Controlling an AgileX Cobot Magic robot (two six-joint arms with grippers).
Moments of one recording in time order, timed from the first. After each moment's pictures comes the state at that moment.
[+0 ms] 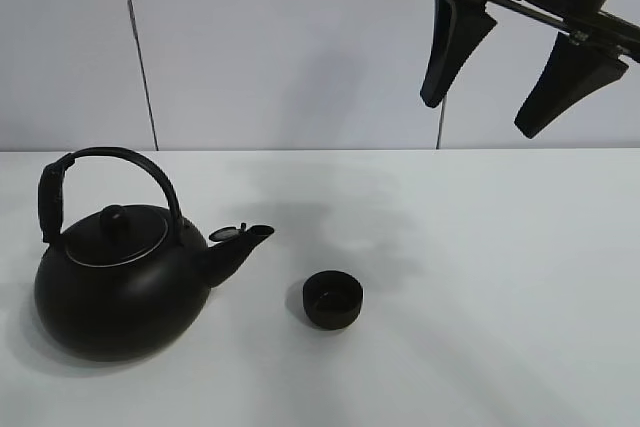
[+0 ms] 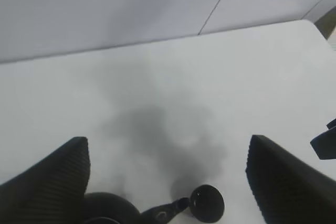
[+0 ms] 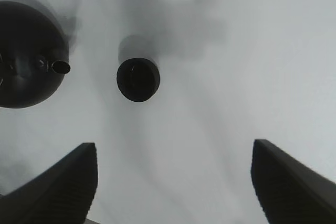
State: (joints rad) left arm -0.39 1.31 -1.08 -0.44 0.47 0.24; right arm 0.25 1.69 -1.41 0.31 1.16 0.03
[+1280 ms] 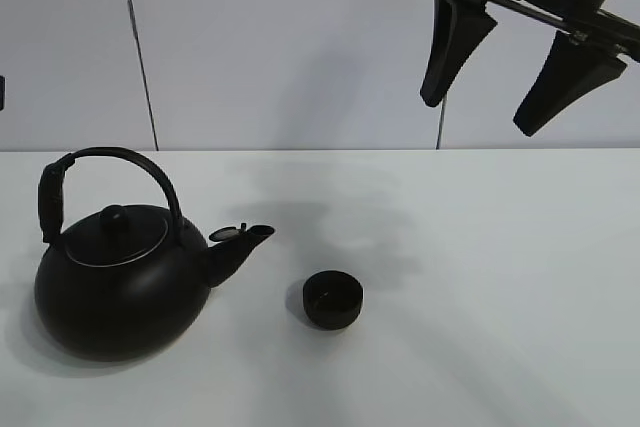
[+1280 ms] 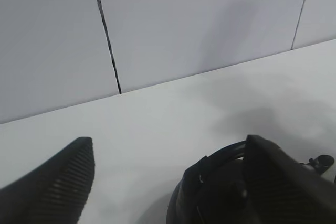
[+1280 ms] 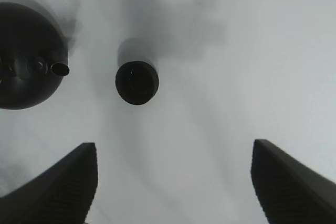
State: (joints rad) left arm -0.39 0.99 -0.26 -0.21 -0.39 0.28; right arm 0.25 1.69 -1.41 0.31 1.15 0.01
